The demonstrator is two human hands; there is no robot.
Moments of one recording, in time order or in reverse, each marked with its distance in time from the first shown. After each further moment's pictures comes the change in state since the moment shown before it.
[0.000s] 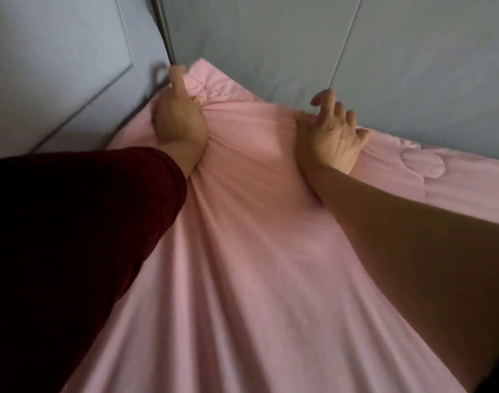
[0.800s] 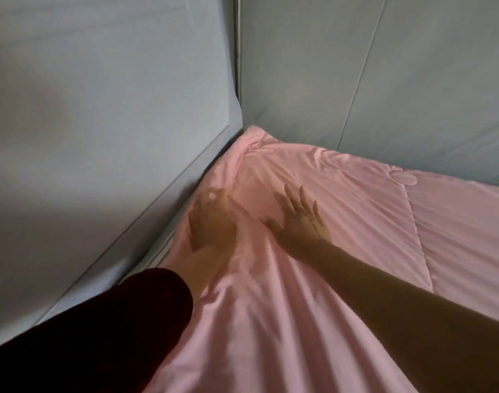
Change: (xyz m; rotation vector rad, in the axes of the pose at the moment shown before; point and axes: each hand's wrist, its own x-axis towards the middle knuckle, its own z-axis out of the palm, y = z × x) left_hand -0.186 -0.071 -0.182 0.150 -0.200 0.012; right_hand -0.189 -0.077 -0.154 0.106 -0.713 -0.341
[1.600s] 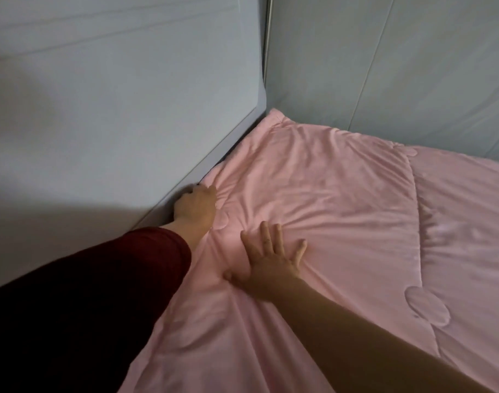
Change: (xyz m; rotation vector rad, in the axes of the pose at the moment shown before) left_hand -0.073 -0.098 -0.091 0.474 -0.276 0.201; right_hand -0.167 -0.120 0.079 -0.237 -0.307 0.028
